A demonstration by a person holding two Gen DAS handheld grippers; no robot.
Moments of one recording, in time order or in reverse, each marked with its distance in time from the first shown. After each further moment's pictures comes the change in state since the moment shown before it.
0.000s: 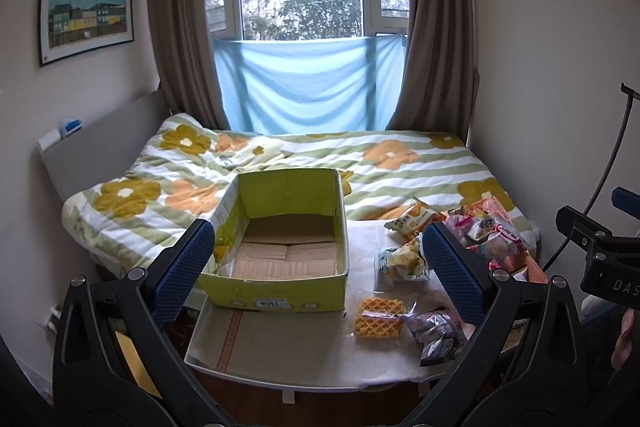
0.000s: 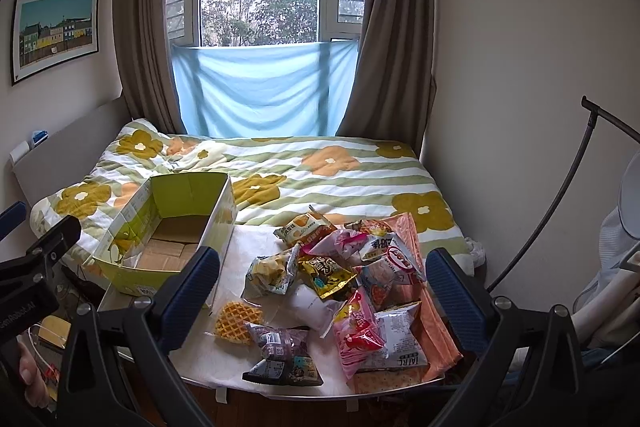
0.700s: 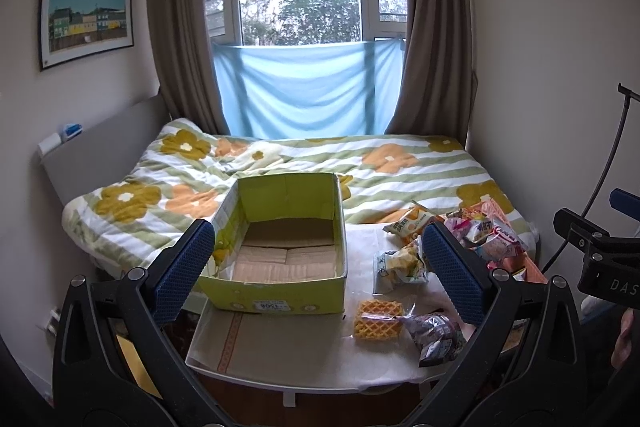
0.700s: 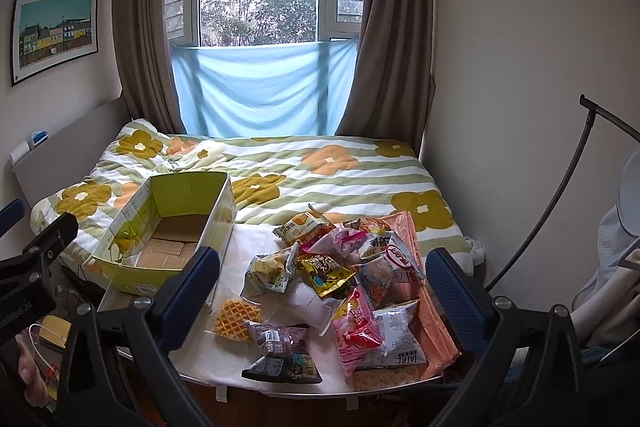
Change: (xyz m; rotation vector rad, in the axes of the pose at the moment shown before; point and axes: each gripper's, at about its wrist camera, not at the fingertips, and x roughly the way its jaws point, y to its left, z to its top) left arm -0.006 -0.002 0.001 0.007 -0.015 -0.003; right arm -0.003 -0.001 -0.004 0.004 0.003 -0.004
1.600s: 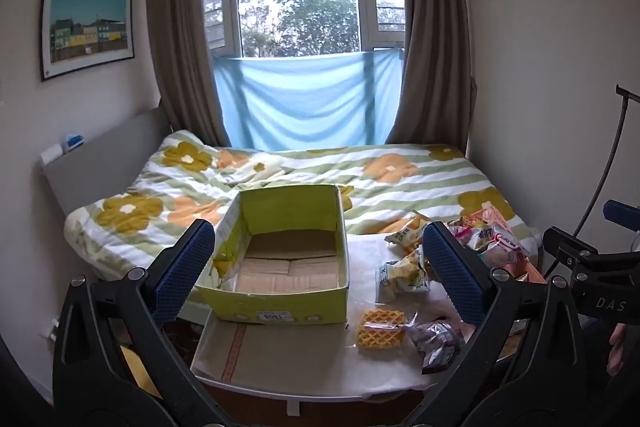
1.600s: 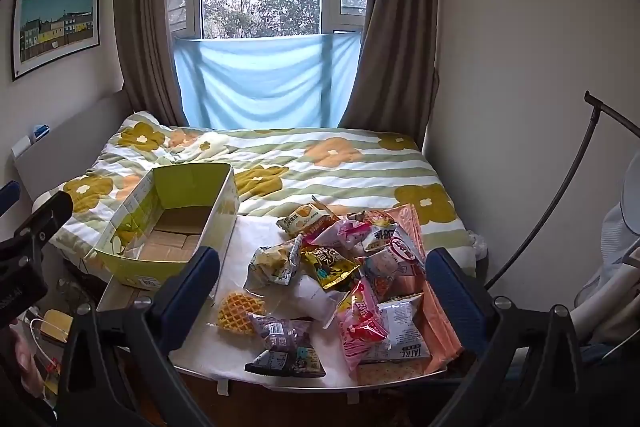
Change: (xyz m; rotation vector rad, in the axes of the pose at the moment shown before) left arm -0.002 0.001 0.003 0.010 -0.043 0.001; right arm 0.001 0.006 -0.002 -0.013 0.024 0.005
